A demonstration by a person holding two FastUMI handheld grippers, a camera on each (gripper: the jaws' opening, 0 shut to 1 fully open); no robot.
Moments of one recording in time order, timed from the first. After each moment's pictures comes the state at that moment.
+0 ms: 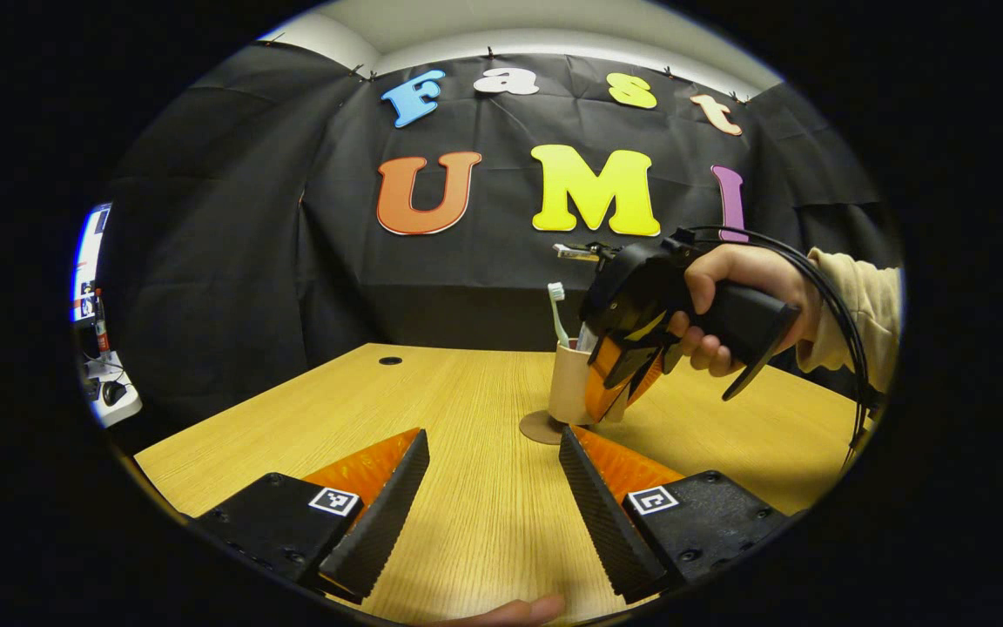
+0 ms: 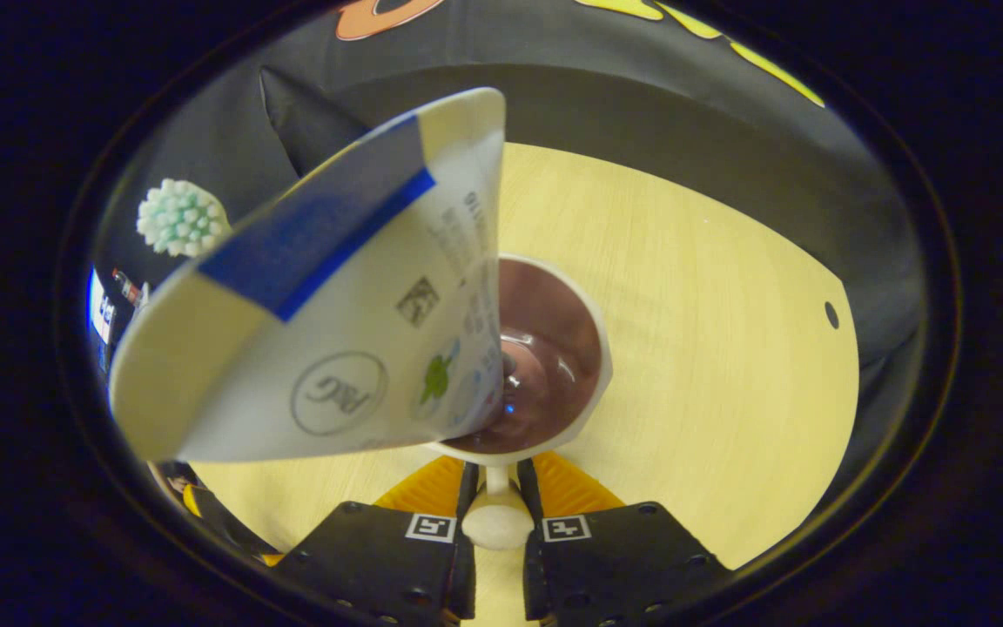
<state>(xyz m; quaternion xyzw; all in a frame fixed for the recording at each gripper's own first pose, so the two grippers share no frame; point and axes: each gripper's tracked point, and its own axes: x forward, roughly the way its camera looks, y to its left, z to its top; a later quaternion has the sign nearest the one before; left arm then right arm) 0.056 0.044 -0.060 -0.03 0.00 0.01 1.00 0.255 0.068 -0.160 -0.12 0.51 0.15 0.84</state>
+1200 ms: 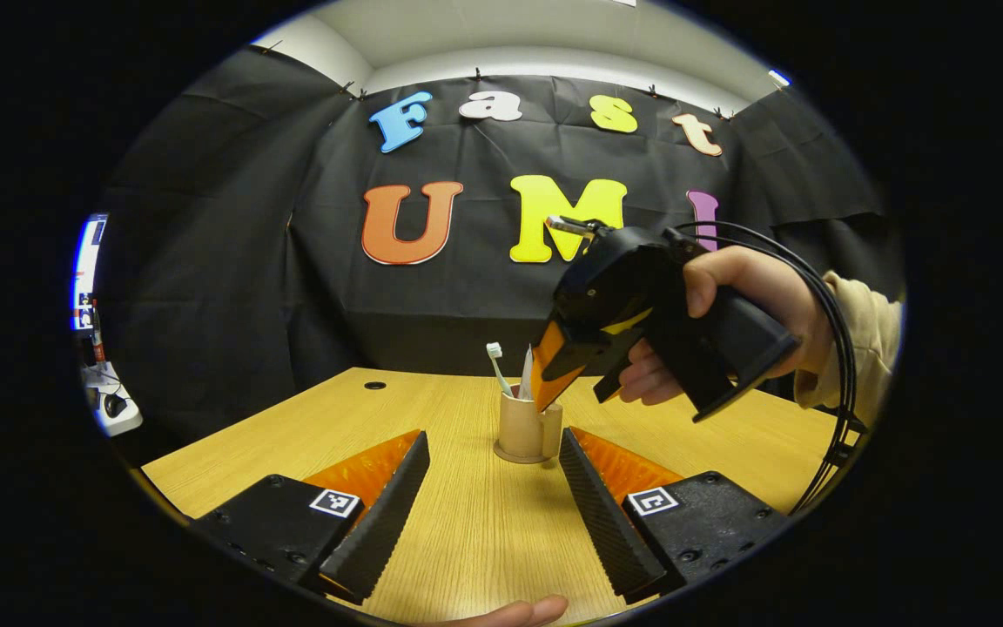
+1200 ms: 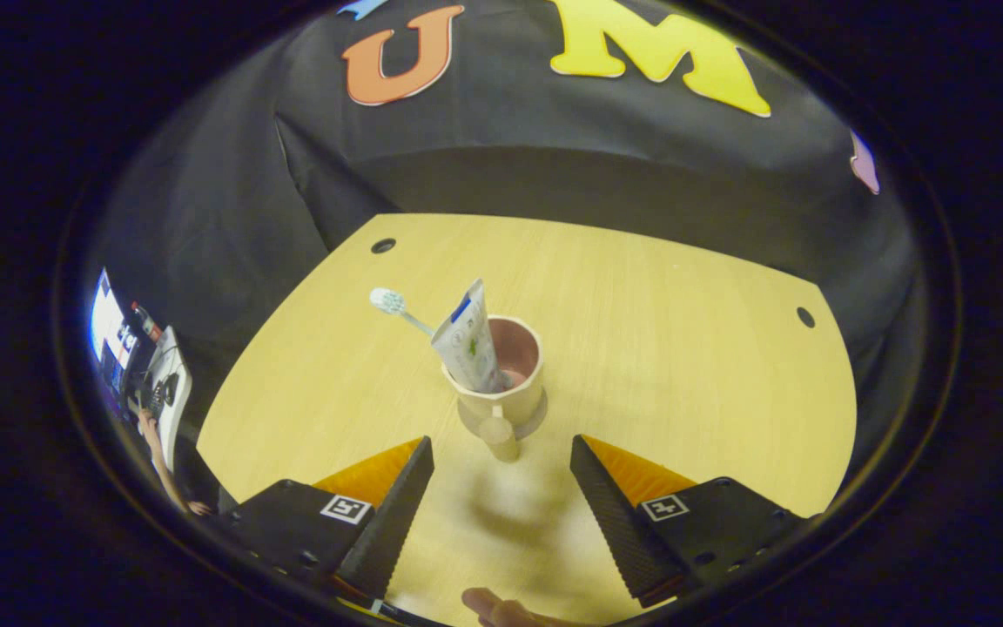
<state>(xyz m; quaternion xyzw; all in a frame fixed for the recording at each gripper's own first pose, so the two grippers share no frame) 0.025 0.022 -0.020 -0.03 -0.04 -0.02 1.00 0.200 0.041 -0.056 -0.06 0.37 0.16 0.91</state>
